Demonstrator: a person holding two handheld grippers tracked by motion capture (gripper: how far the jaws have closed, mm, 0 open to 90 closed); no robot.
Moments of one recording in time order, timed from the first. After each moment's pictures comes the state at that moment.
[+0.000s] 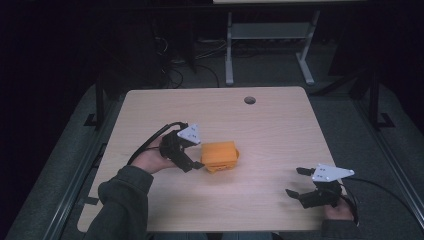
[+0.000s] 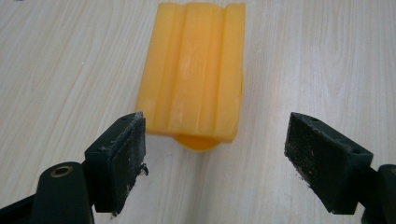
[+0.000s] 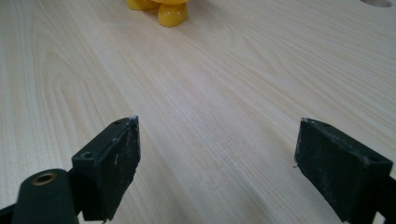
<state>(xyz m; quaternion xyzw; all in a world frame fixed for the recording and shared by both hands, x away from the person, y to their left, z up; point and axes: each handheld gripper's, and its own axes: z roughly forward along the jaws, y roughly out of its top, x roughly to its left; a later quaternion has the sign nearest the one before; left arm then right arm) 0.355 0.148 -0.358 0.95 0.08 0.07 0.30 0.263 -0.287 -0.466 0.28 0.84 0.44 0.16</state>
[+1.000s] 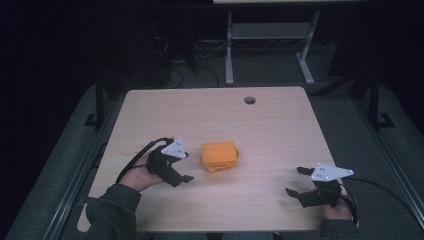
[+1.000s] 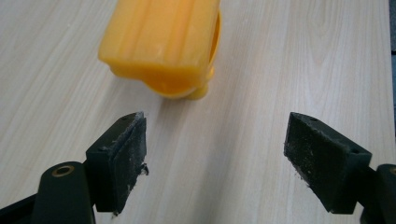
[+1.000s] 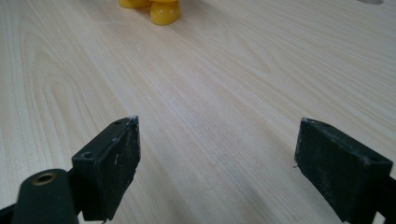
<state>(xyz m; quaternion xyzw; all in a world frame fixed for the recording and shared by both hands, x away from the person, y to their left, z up) 0.324 0.182 -0.385 0.94 0.11 0.07 0.32 0.264 -0.286 -0.466 0.29 0.84 0.44 0.16</state>
